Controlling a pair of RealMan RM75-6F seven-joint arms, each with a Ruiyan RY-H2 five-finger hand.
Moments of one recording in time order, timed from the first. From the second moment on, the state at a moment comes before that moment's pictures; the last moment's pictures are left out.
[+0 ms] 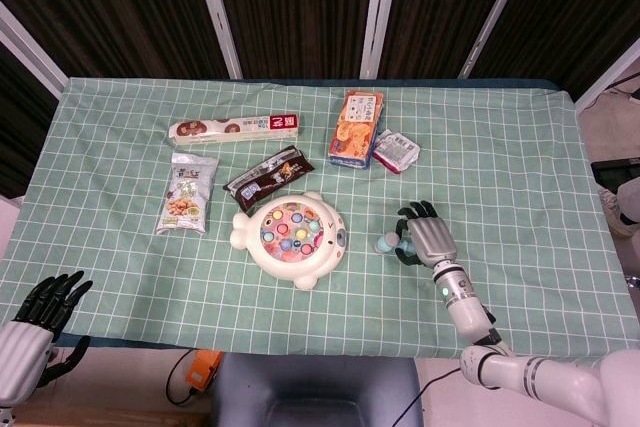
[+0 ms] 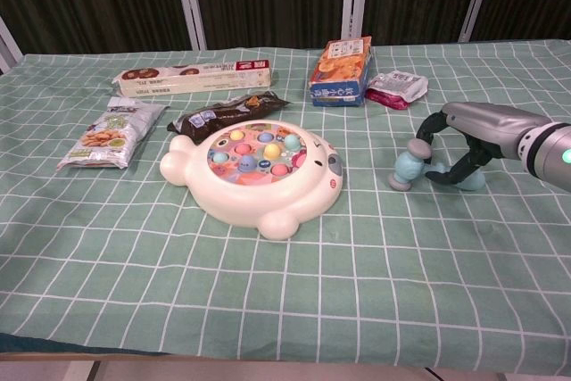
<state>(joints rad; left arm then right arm) -0.03 -1.06 0.10 -1.57 1.82 1.65 -0.07 0.64 -1.61 0.18 -1.33 -0.98 0.93 -0.35</state>
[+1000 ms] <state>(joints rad) -0.03 -1.06 0.10 -1.57 1.82 1.65 -0.07 0.64 -1.65 0.17 -1.29 -0.97 0.97 -0.41</state>
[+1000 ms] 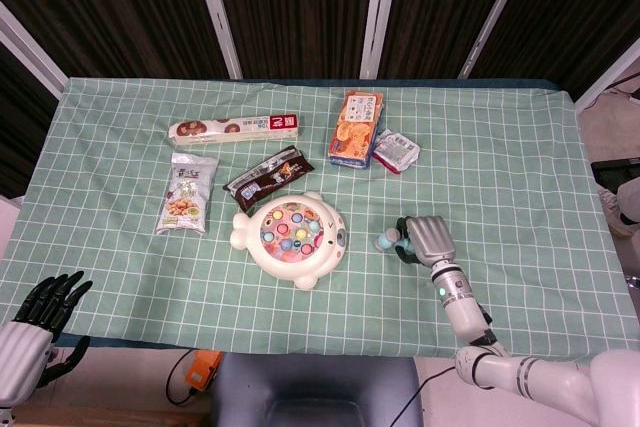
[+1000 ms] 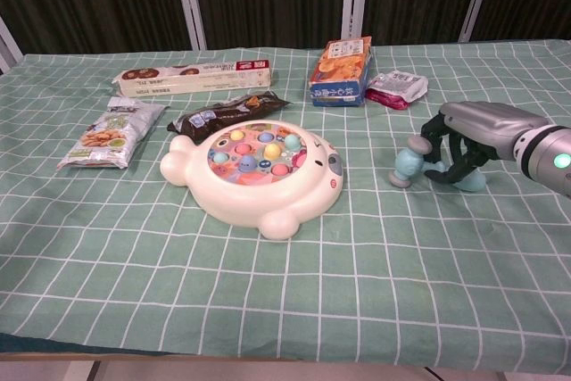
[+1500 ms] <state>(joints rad) -0.03 -1.05 0.10 -1.57 1.82 1.65 -0.07 0.64 -1.69 0.17 -1.23 -1.01 0.99 -0.39</state>
